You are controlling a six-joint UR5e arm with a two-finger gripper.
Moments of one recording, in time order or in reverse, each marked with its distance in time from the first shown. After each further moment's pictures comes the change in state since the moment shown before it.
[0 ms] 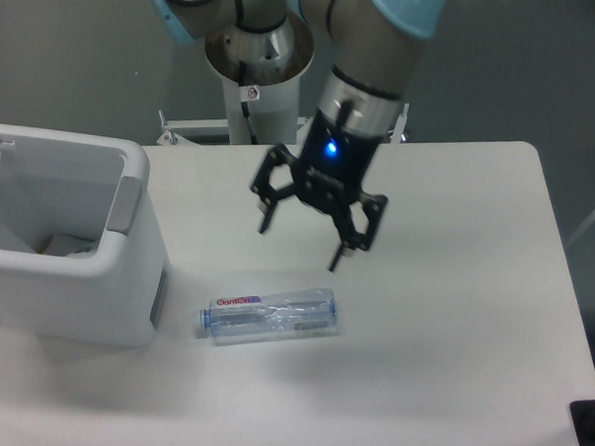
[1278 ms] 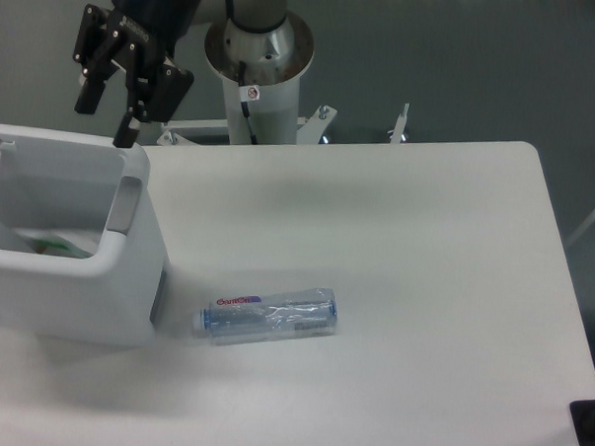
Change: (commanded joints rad) arm -0.230 0.396 -0.144 -0.034 -0.233 -0.005
